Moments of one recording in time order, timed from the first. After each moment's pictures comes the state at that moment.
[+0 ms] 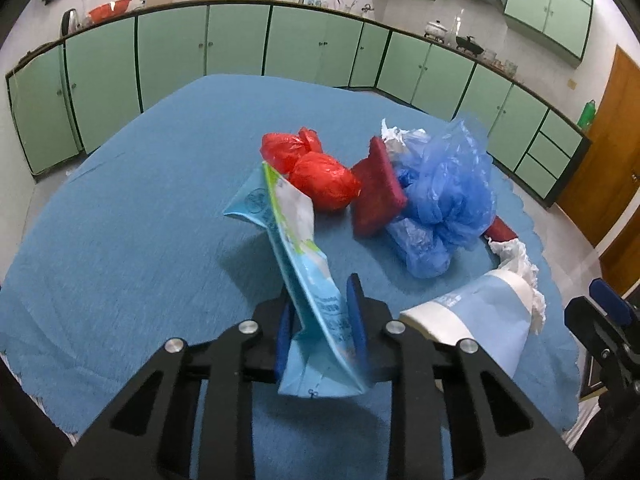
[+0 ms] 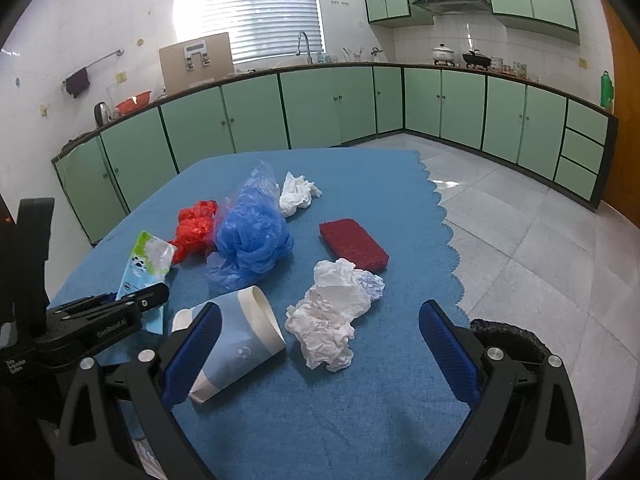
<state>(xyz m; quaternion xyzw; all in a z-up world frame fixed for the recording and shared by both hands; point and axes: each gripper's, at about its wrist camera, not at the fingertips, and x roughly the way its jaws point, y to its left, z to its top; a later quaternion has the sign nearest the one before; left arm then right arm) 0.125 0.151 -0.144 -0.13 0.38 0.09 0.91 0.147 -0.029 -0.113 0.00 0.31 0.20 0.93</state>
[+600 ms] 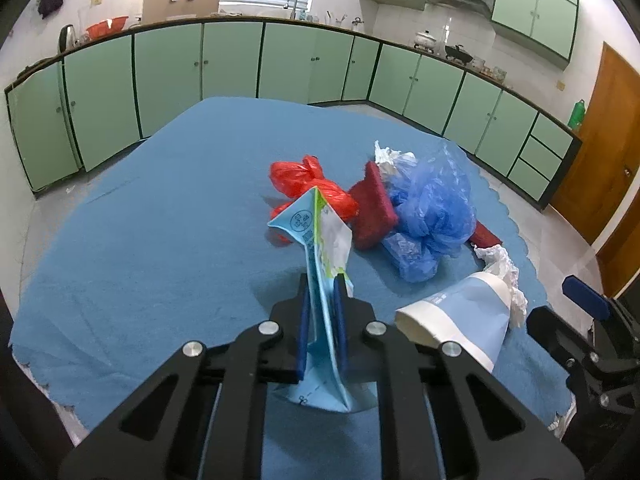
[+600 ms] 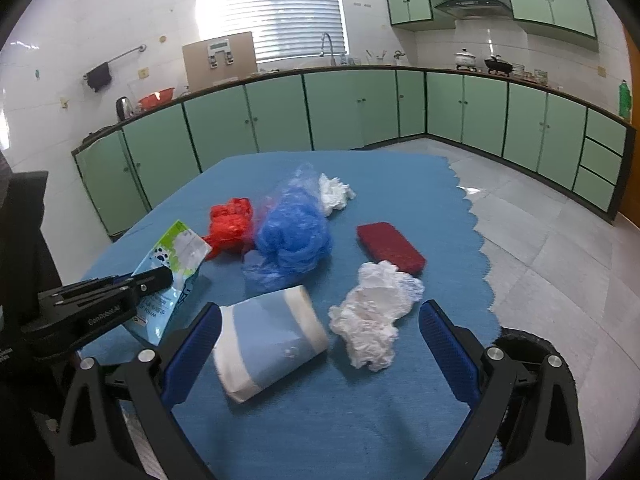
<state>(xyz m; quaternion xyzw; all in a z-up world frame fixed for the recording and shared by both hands) 0.104 0.153 -0.121 -0.12 0.36 0.08 0.92 0.133 -0.004 -0.109 -0.01 0.31 0.25 0.92</state>
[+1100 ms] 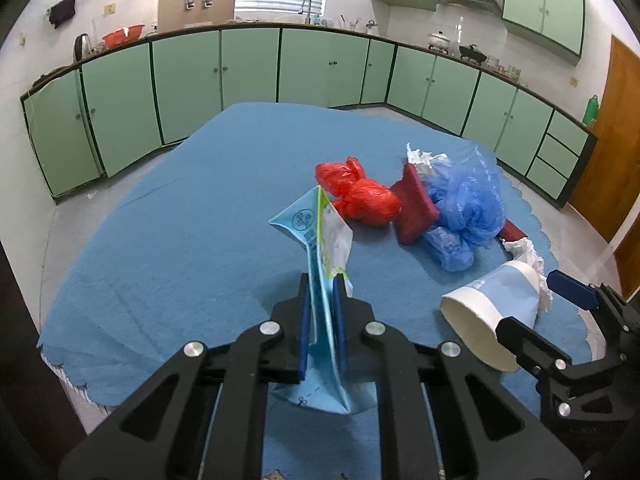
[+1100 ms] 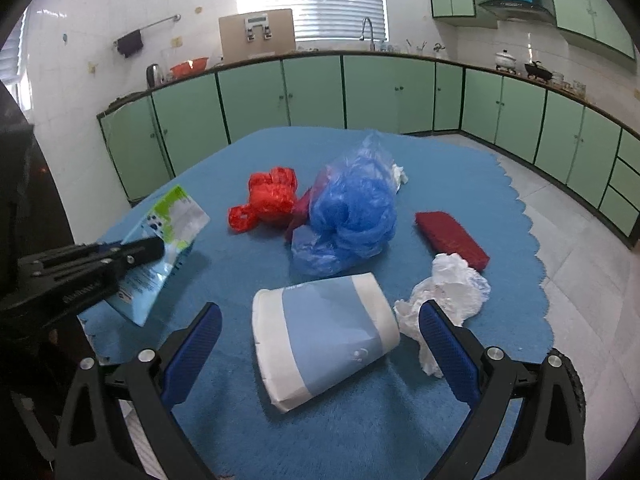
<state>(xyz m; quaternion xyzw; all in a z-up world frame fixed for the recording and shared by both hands) 0.085 0.178 -0.122 -0.09 0.36 0.12 0.92 0.137 0.038 -0.130 -0.06 0.33 0.29 0.90</state>
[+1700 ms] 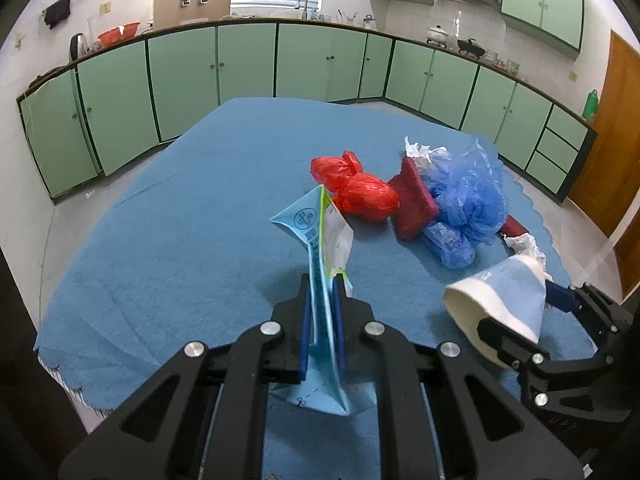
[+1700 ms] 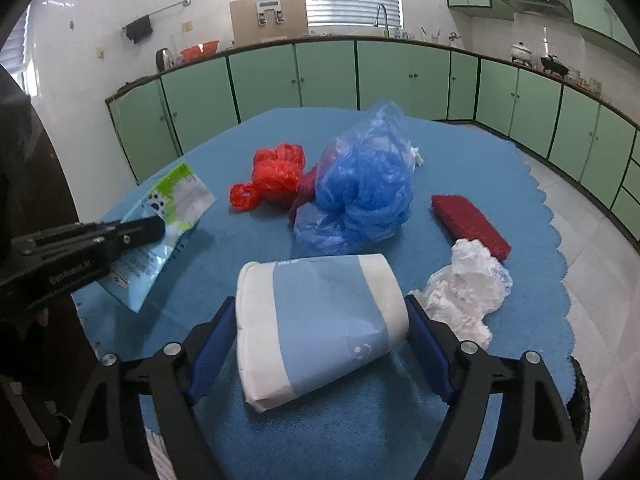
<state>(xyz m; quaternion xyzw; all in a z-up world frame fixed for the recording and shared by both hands) 0.091 0.177 -0.124 -0.09 0.36 0.11 0.92 0.142 0.034 -0.138 -0.06 0.34 0.31 0.89</state>
